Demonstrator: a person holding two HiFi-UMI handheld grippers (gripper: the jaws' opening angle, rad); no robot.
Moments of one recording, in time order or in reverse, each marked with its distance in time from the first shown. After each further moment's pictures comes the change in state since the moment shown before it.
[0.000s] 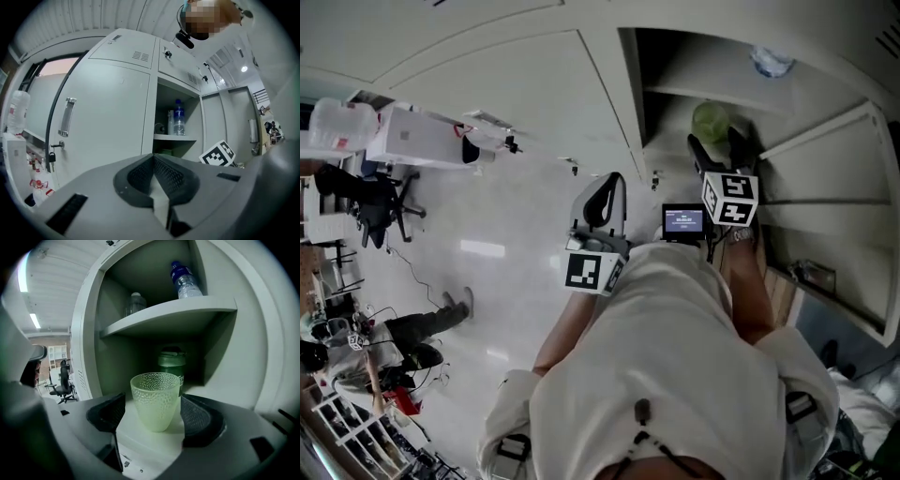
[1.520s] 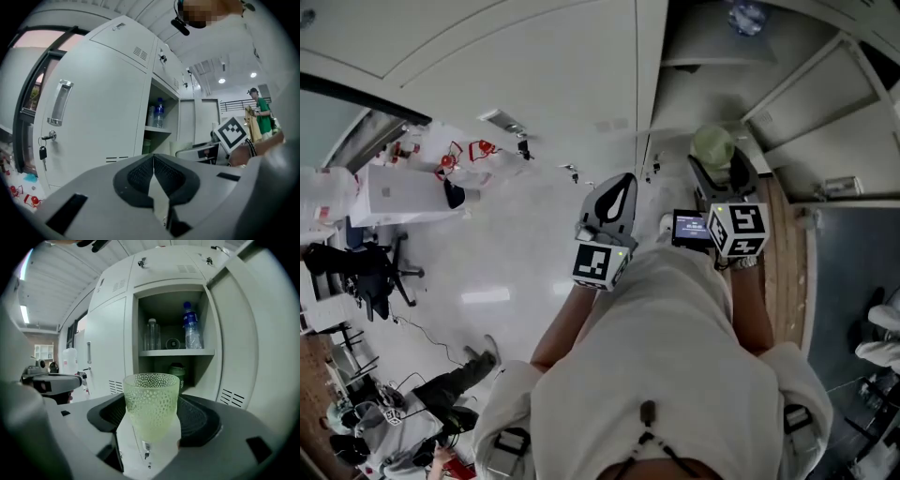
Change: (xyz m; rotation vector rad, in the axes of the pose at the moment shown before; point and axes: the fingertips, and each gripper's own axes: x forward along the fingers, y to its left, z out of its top) left arm -0.049 0.022 -0.020 0.004 0.092 -0.387; right arm -0.115 0.106 0.016 0.027 -0.051 -0.190
